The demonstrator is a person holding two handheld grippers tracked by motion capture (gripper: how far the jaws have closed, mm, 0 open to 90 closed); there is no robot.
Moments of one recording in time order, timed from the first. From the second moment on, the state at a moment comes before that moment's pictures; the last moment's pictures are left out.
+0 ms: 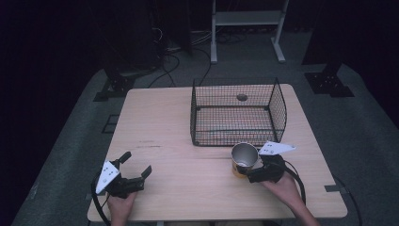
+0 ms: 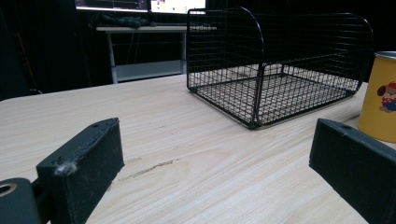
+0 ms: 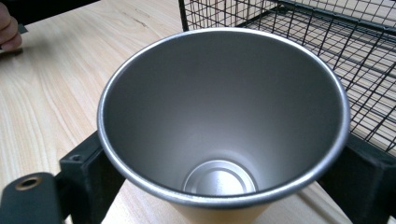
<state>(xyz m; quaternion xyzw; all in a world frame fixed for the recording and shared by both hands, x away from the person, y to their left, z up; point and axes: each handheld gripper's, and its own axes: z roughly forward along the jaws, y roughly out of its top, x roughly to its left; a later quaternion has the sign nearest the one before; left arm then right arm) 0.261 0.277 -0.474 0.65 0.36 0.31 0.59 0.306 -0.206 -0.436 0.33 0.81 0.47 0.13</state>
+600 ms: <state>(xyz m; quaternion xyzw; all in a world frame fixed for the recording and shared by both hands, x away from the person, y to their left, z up) 0.261 0.277 -0.474 0.65 0.36 0.31 0.59 0.307 -0.208 -0.419 0.31 0.82 0.47 0.11</state>
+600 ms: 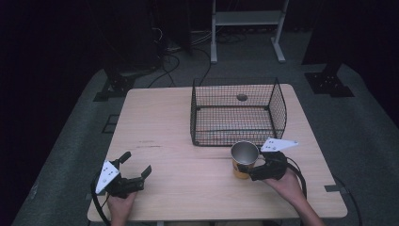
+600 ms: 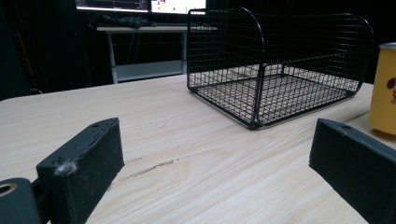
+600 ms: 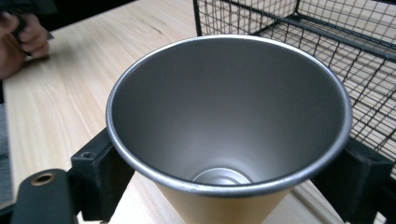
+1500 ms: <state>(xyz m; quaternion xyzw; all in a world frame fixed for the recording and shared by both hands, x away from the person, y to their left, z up) 0.261 0.277 -0.474 0.65 0.36 0.31 0.59 0.317 -0.221 -0.364 0.28 0.82 0.49 0.08</state>
